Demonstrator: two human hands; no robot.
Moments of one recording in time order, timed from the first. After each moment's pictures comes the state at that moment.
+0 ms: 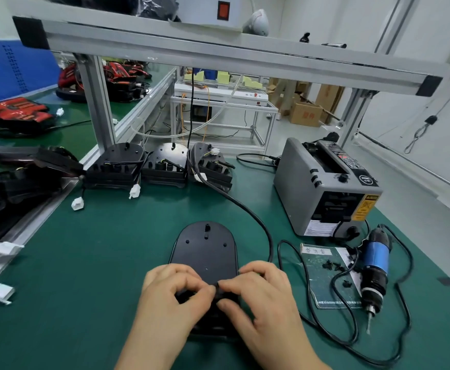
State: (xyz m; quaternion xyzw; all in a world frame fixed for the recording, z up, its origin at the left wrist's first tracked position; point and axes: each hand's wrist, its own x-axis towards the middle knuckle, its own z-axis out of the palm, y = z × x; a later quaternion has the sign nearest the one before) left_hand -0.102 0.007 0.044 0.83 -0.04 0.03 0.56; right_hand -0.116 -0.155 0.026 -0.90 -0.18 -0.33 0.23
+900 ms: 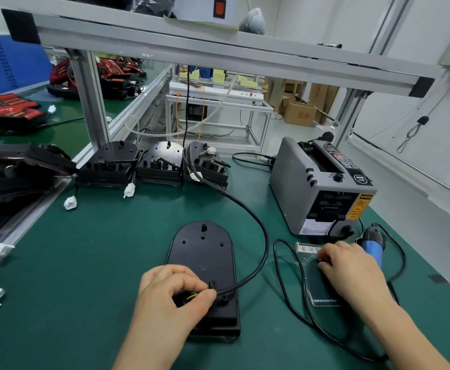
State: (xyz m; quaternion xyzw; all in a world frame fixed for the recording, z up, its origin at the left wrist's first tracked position) left_hand -0.104 0.008 0.038 0.82 -0.06 0.03 0.56; right_hand -0.077 -0.303 0.033 -0.98 0.15 -0.09 -0.04
